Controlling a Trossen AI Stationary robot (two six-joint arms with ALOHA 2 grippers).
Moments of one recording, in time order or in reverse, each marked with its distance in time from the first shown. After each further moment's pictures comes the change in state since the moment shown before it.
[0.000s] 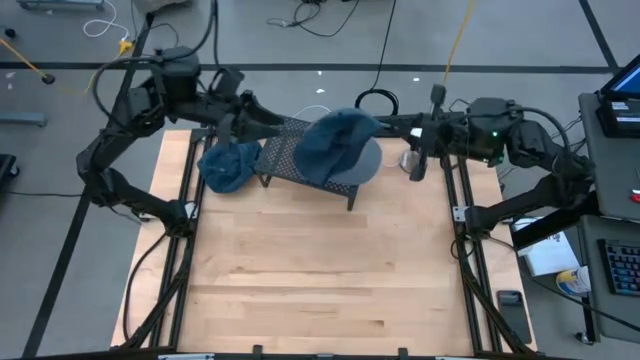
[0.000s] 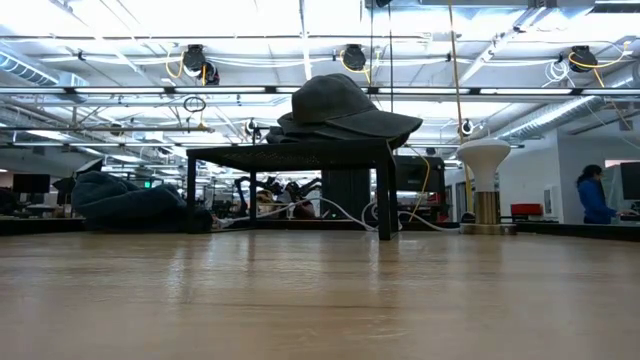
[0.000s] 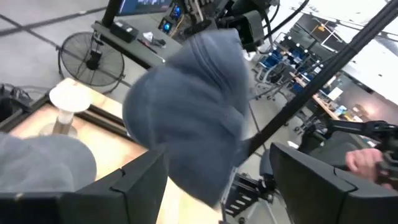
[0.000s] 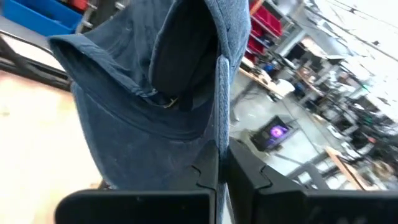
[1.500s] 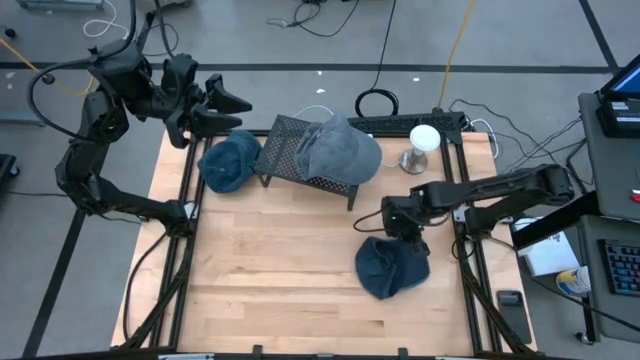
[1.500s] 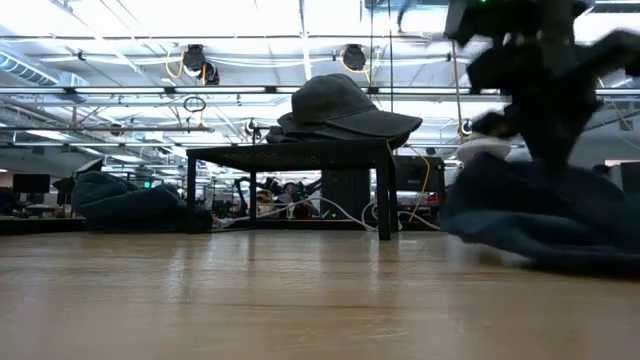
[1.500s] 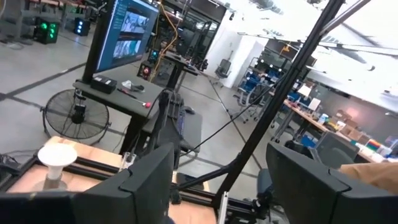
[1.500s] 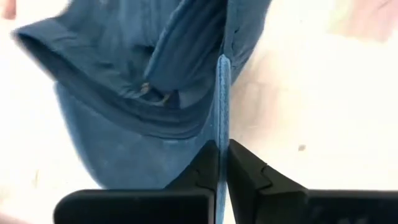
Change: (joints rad) left arm 0.066 -0.135 0.000 0.077 0.085 0.042; right arm 0.106 0.081 -0.868 -0.198 -0.499 0.415
